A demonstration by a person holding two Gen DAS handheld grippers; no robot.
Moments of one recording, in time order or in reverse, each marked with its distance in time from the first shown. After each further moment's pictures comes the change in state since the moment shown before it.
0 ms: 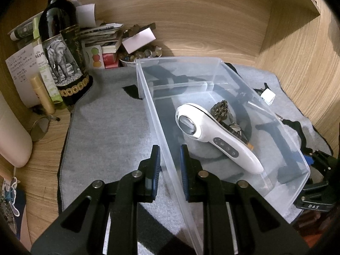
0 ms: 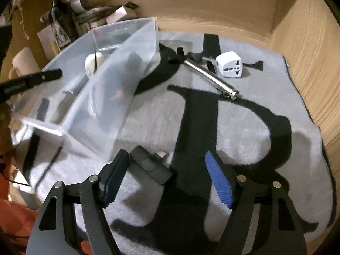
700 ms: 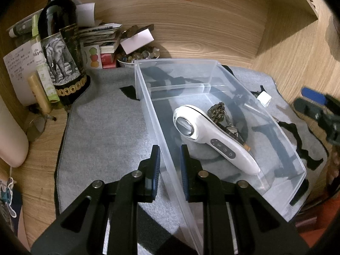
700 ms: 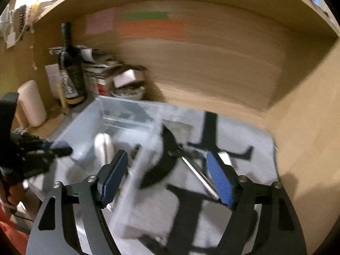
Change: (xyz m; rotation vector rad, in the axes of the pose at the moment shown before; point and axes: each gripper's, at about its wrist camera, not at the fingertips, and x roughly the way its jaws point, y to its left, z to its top) left arm -0.002 0.001 0.000 -0.010 -0.011 -0.029; right arm -0.050 0.015 0.091 -0.093 -0.259 -0.065
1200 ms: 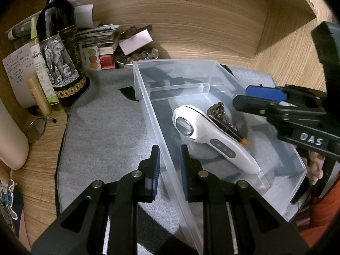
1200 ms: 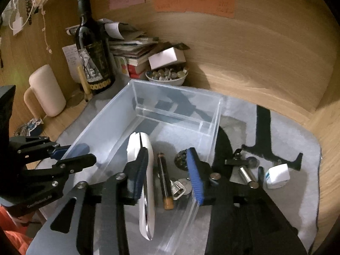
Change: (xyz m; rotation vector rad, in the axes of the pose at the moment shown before) left arm 0.000 -0.001 0.001 0.013 -0.001 0.004; right arm 0.060 0.051 0.021 -0.065 0.108 0.217
